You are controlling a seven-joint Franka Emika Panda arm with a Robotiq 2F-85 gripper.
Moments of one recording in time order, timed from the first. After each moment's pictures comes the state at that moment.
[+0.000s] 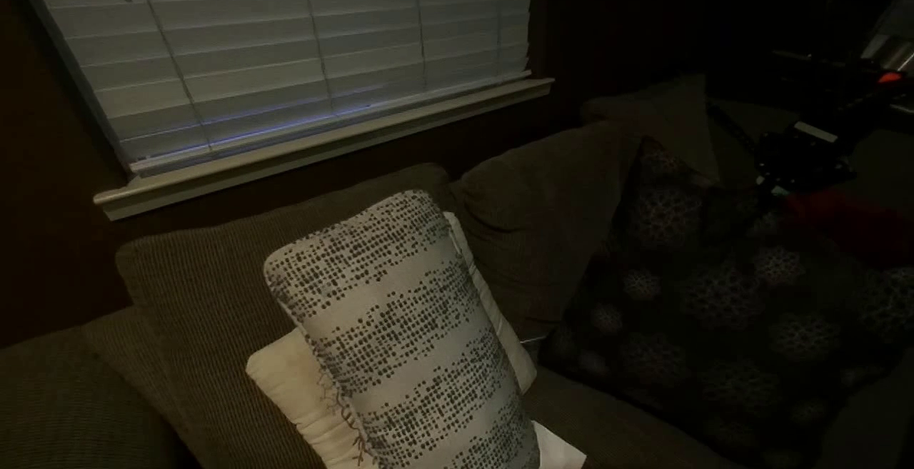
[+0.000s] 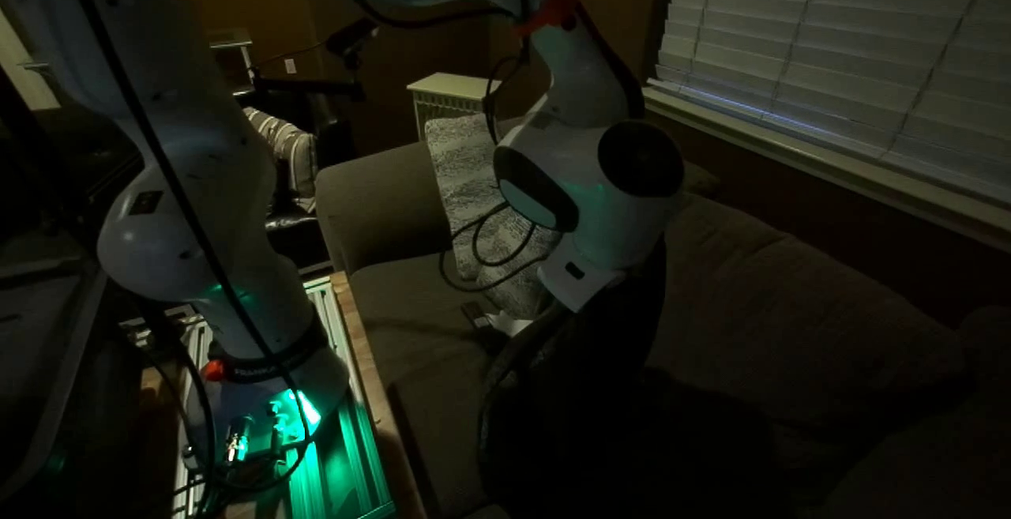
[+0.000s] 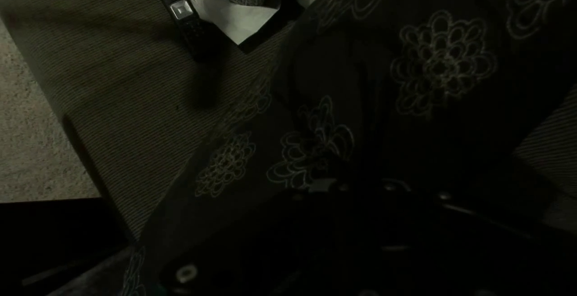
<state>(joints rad) -0.23 -0.01 -0.23 -2.58 0.84 2.48 0.95</state>
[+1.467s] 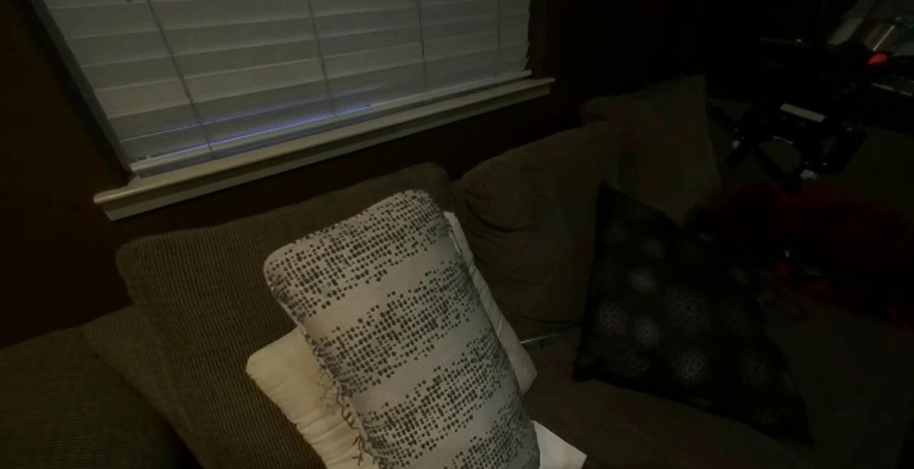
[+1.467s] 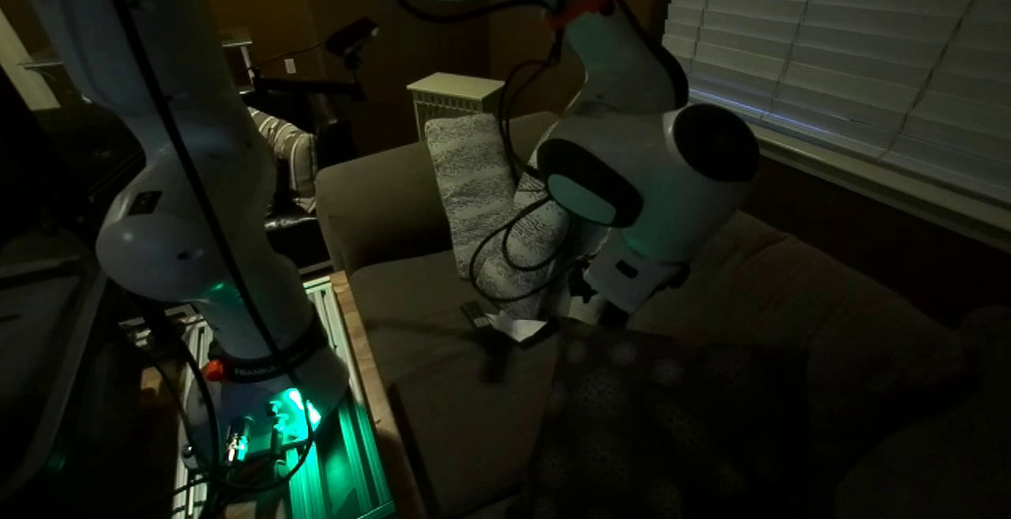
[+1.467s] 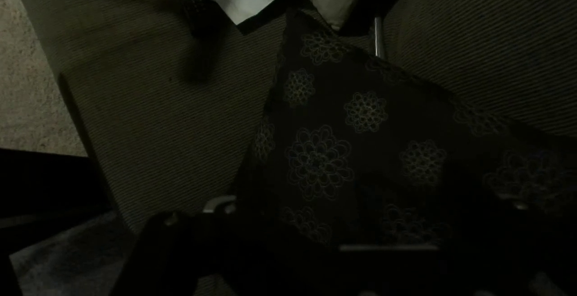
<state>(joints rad) -0.23 0.06 -0.27 -2.44 0.70 2.37 0.94</state>
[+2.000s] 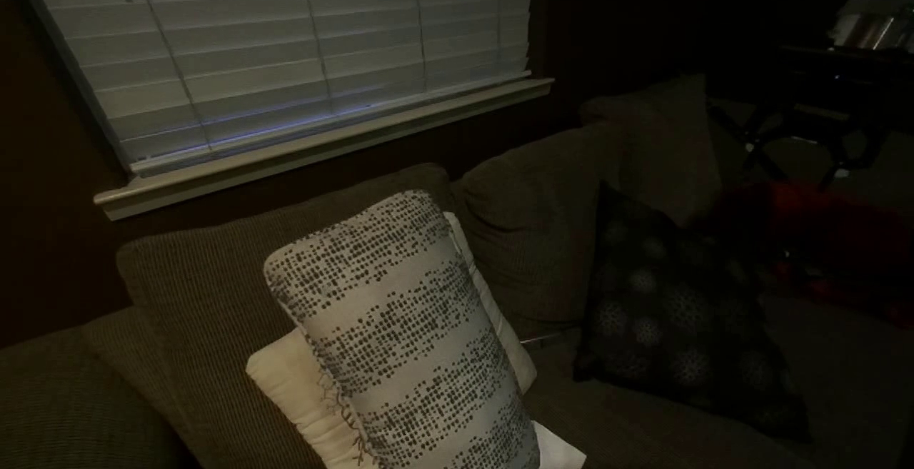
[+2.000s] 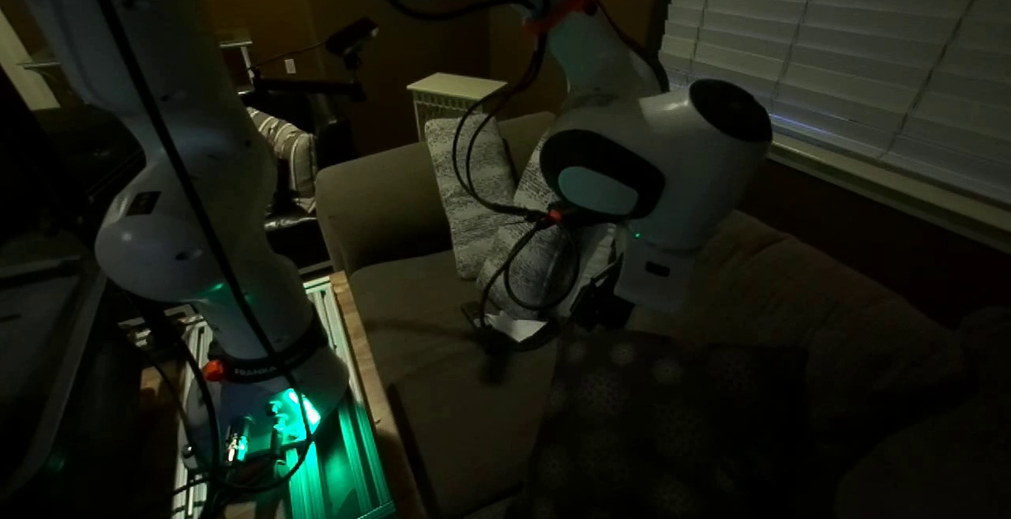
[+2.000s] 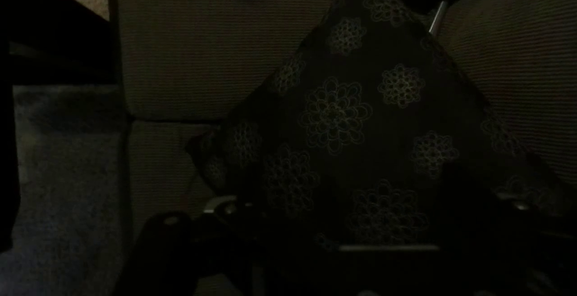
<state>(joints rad) -0.24 0.05 -0.28 -2.43 0.42 2.36 0.74</state>
